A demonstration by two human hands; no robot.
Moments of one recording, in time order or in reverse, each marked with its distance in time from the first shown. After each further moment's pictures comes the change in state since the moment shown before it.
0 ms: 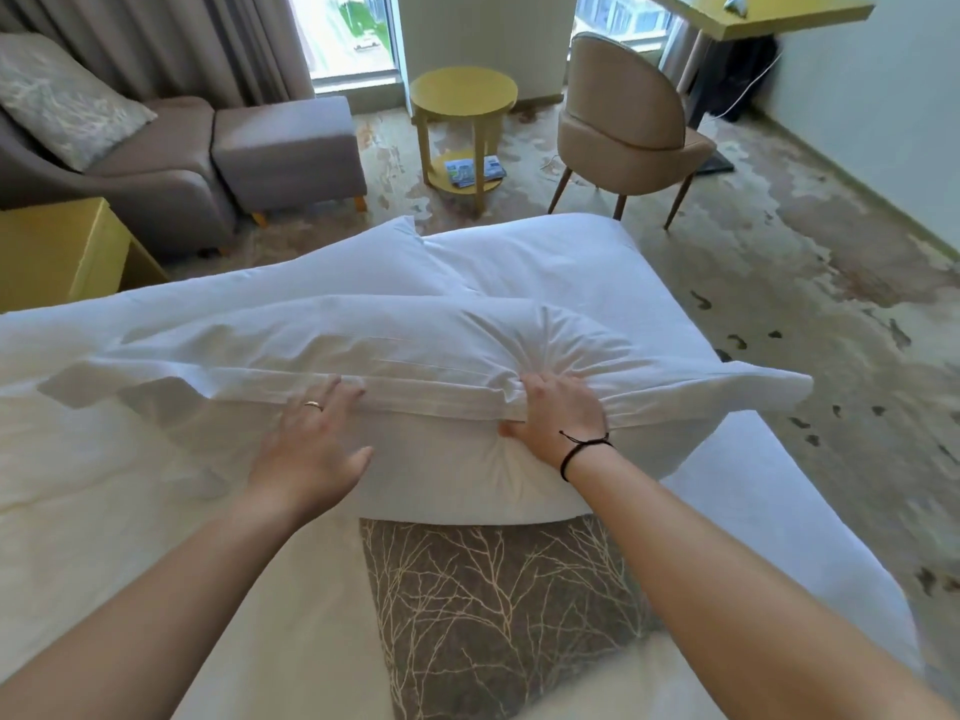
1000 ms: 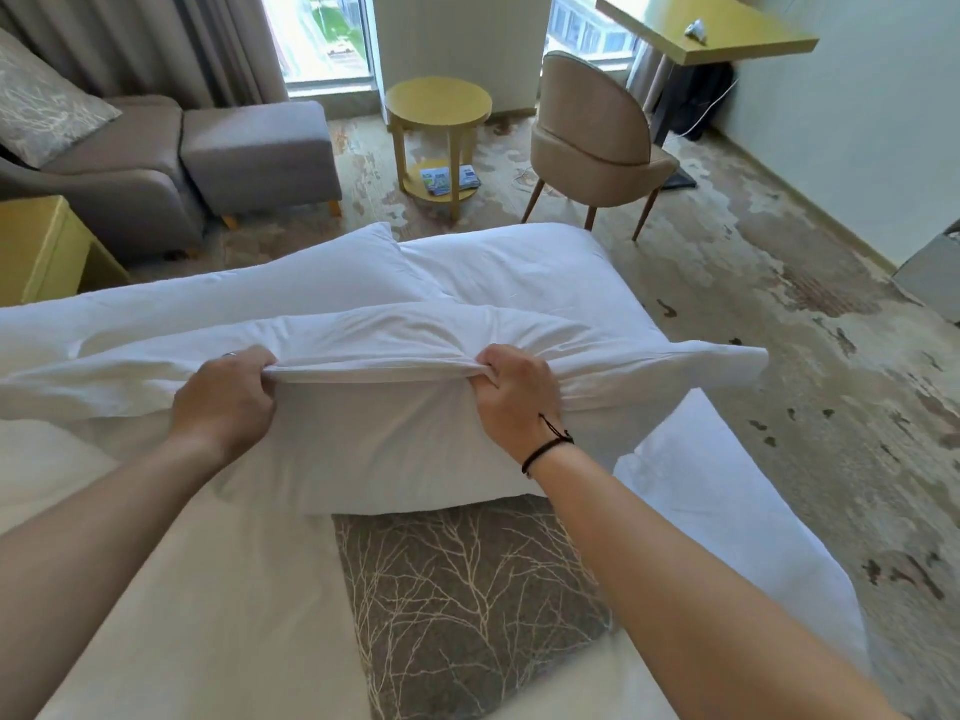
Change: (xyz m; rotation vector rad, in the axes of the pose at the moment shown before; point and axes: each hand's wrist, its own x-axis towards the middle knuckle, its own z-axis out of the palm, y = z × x) left_hand 0.048 -0.049 -0.028 -0.011 0.229 -0.071; right_hand -0.017 -0.044 -0.055 0.531 0.290 0.033
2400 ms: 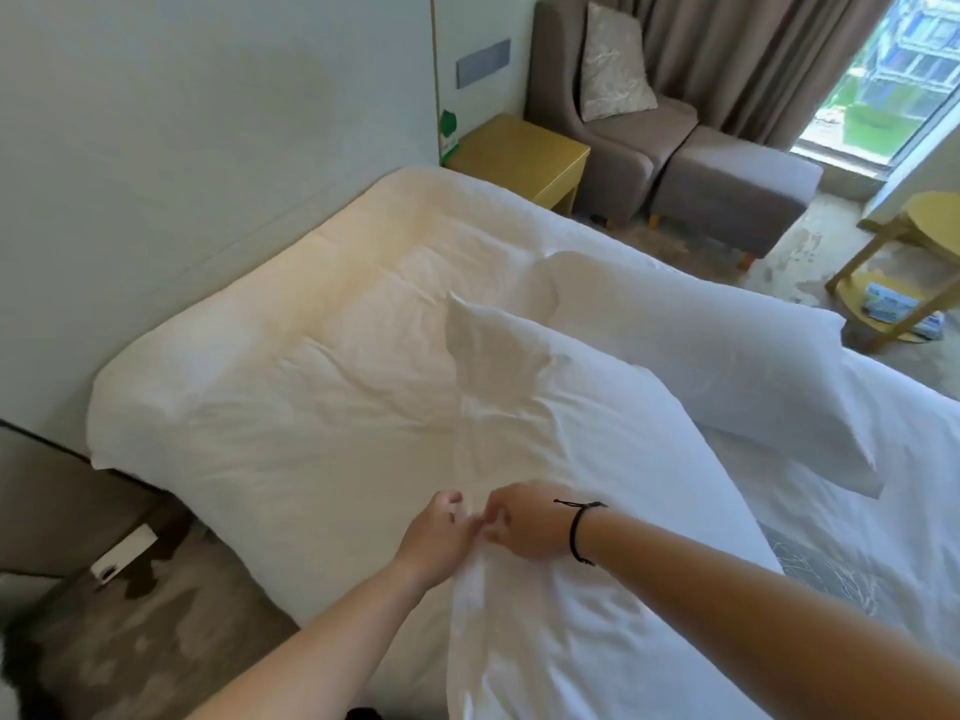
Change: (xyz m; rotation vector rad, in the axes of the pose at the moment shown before) left_hand -0.344 -0.141 0.000 -0.876 -0.139 -1.121; right_hand -0.204 -0.250 0.214 -0.529 -1.458 -0.725
